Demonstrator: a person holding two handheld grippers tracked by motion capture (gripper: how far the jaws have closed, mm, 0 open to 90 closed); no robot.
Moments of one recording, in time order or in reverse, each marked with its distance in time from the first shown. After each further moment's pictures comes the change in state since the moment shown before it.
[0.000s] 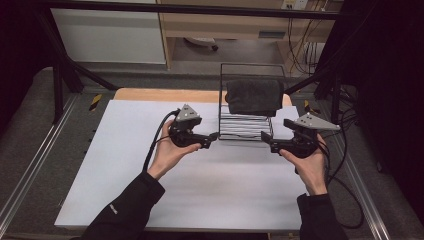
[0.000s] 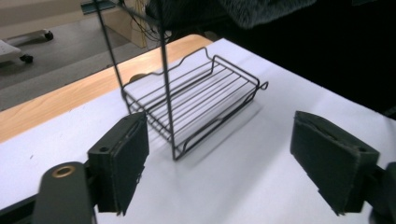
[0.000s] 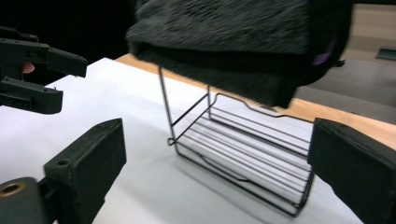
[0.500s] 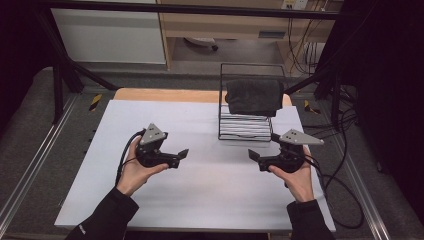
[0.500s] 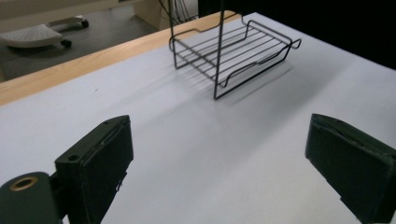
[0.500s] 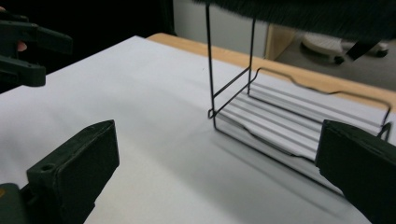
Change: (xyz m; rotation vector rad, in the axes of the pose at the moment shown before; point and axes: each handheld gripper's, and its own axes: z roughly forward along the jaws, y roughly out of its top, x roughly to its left) left arm 0.023 -0.069 -0.064 0.017 0.096 -0.021; right arm 0.028 -0.035 0.010 0.045 0.101 -0.013
